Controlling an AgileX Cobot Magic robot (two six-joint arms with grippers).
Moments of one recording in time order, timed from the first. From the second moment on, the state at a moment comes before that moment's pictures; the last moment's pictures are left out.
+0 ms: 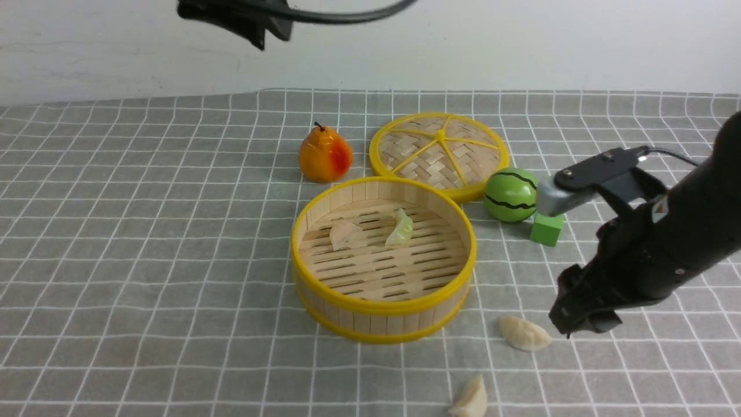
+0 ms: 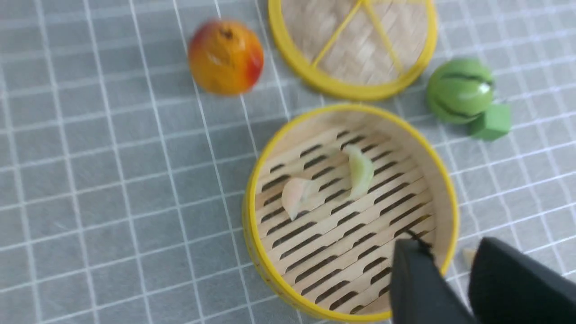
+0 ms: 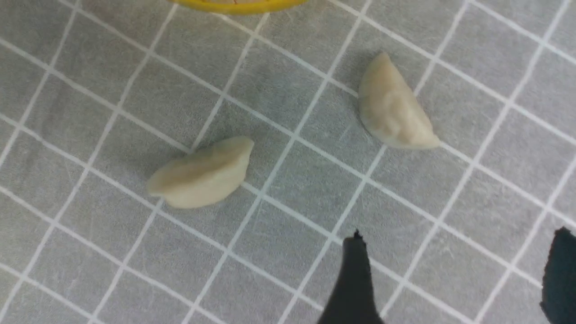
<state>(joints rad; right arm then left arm) 0.32 1.52 -1.09 0.20 0.85 -0.29 -0.41 1.65 -2.07 -0.06 1.24 -0.21</state>
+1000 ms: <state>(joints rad) 0.32 1.85 -1.13 0.19 0.62 -0.56 -0.41 0.61 -0.90 -0.13 1.24 -0.26</state>
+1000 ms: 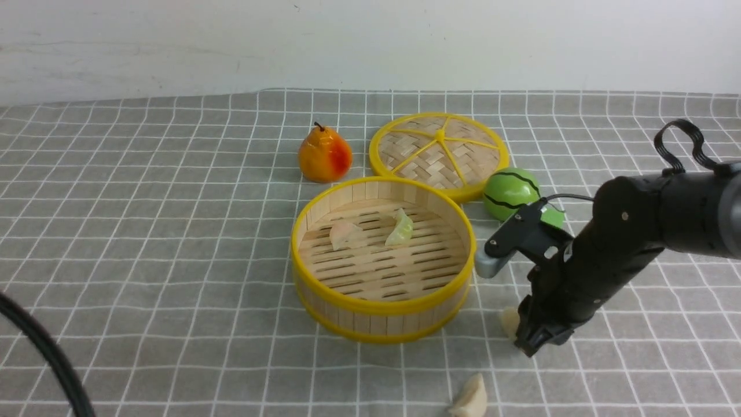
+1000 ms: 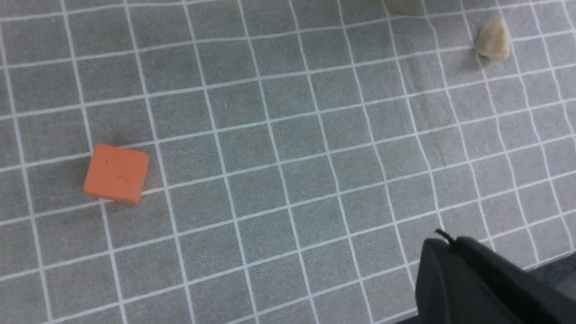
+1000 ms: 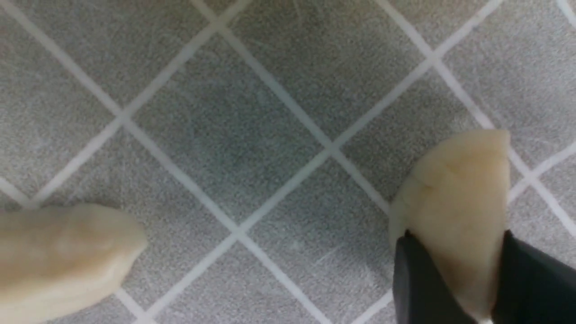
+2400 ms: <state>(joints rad) 0.59 2.04 -1.75 0.17 0.92 -0.09 -0.41 0.54 -0.90 -0.13 1.20 -0.27</state>
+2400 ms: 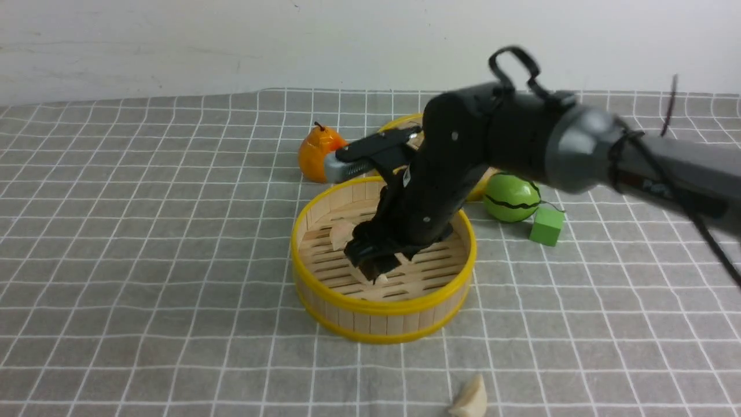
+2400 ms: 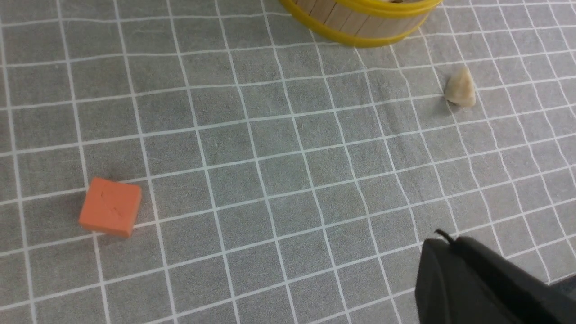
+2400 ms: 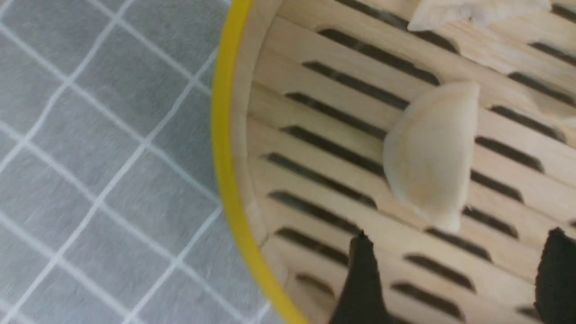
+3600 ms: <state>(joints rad) 0.60 1.77 -0.99 0.22 0.56 0.28 -0.41 0.54 -0.90 -0.13 1.19 -0.23</state>
